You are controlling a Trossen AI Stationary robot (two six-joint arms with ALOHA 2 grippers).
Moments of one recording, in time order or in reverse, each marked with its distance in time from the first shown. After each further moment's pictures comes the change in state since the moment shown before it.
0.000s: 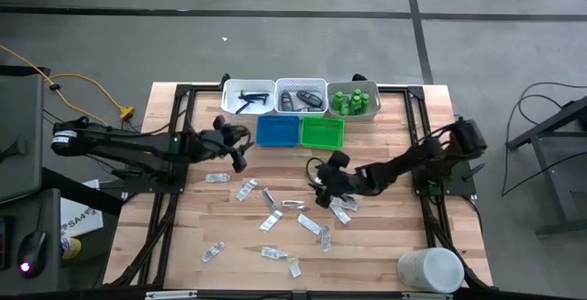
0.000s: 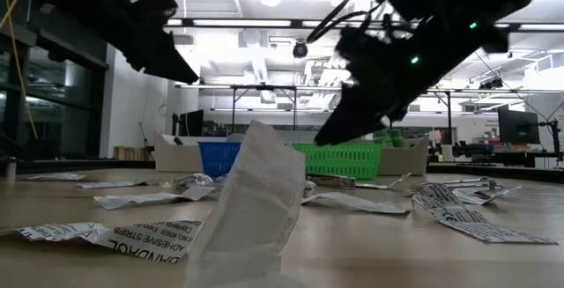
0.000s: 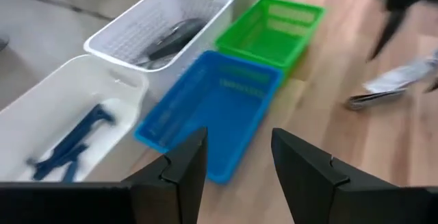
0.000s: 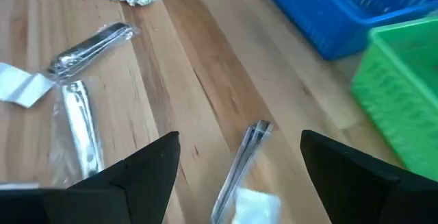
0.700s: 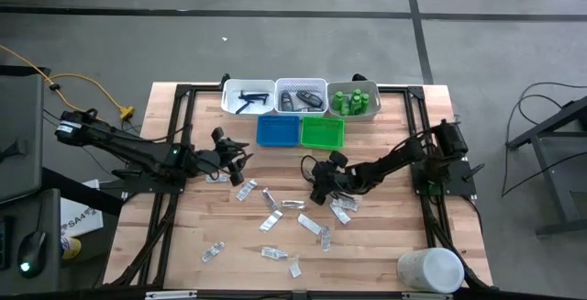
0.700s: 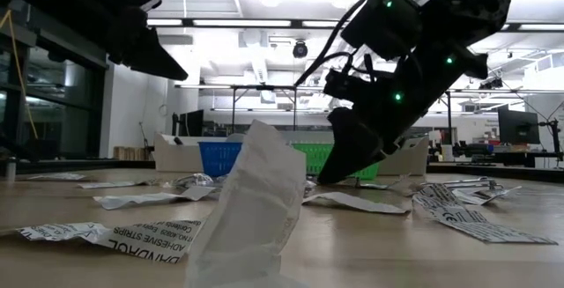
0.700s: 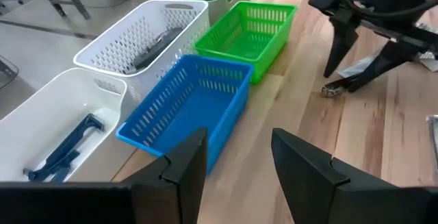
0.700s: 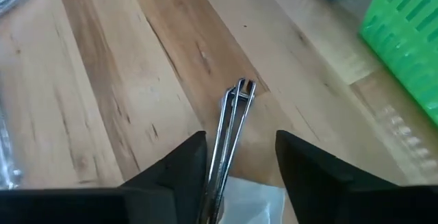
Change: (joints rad) left arm -0.214 0.004 -0.048 0.039 -0.195 -0.019; right arm -0.055 0.141 0.055 -0.067 -0.029 0.101
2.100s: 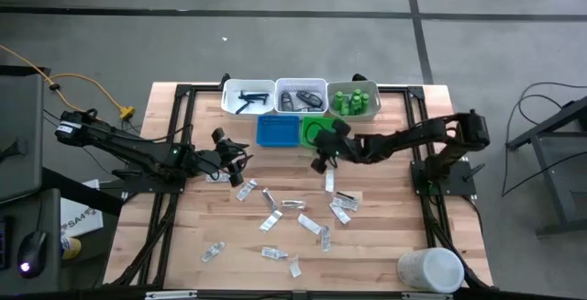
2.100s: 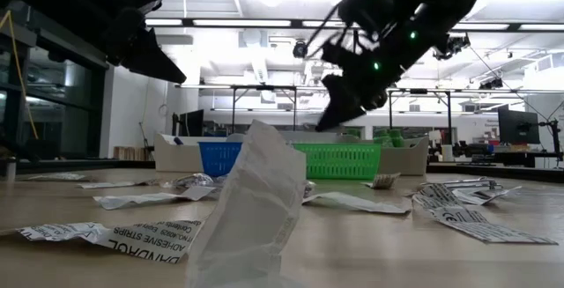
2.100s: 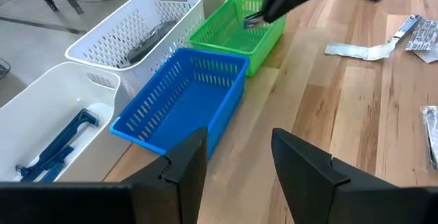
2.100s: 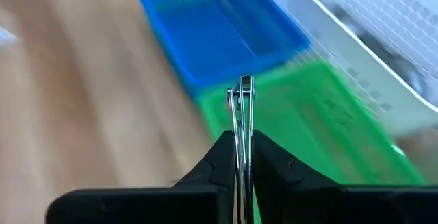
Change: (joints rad) left arm 0.001 0.000 0.000 -0.020 0.026 -0.008; right arm -0.255 -0.216 0.000 -0.027 -0.064 -0.304
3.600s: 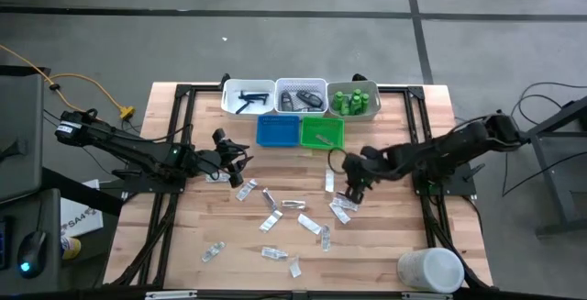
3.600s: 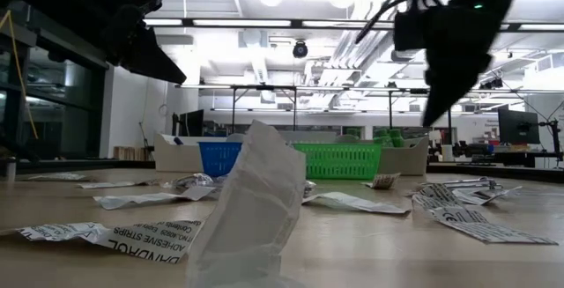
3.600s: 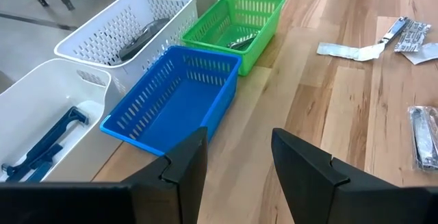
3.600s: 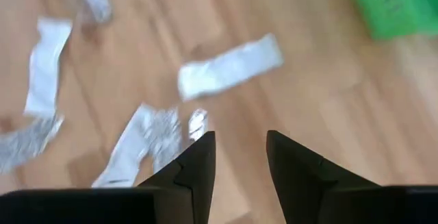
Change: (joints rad) left arm 0.000 0.000 0.001 0.000 0.026 -0.018; right arm 0.275 -0.294 0.000 -0.728 -0.231 0.435
